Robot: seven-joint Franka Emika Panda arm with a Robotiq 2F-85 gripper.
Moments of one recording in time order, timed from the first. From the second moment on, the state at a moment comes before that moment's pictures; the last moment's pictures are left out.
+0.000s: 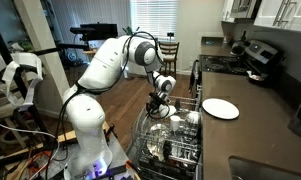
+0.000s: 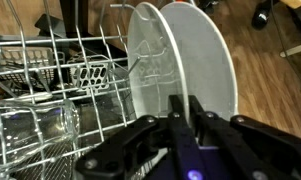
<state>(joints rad) 0.10 0.71 0.16 -1.86 0.09 1.88 -0.24</state>
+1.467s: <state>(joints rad) 0.10 0.71 0.16 -1.86 0.09 1.88 -0.24</state>
